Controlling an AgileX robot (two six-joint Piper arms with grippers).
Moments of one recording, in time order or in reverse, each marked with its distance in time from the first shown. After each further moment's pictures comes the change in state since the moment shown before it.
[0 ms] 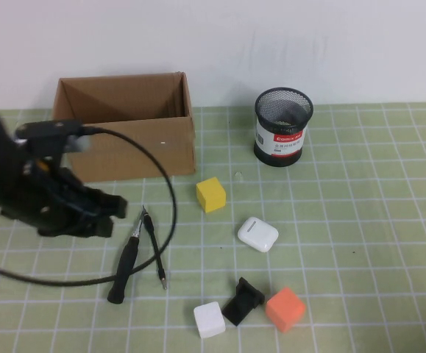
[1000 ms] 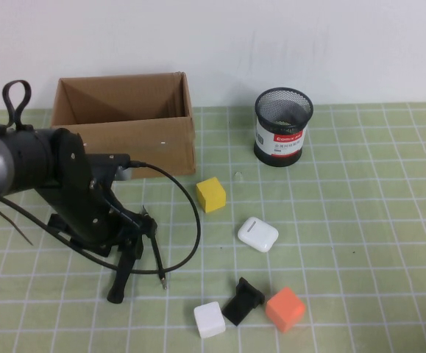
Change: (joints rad) right arm 0.000 0.000 0.000 0.000 0.000 0.000; left arm -0.047 0.368 -0.119 0.055 -0.068 -0.007
